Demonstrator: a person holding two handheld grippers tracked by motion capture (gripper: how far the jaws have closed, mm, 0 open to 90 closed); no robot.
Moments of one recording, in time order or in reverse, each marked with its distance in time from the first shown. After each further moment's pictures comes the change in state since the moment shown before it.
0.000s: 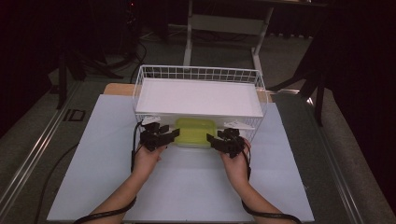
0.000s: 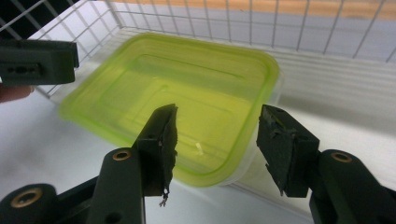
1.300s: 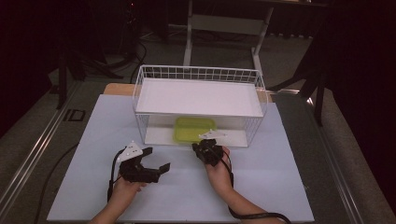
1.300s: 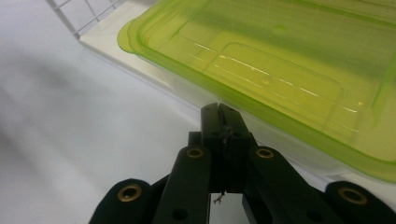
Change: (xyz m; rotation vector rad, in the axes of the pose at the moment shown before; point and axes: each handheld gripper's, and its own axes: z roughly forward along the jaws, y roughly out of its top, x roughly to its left) left arm -0.012 -0.064 -0.077 -0.041 -0.139 0.172; right arm 0.050 -0.024 0.041 0.103 0.051 -0.129
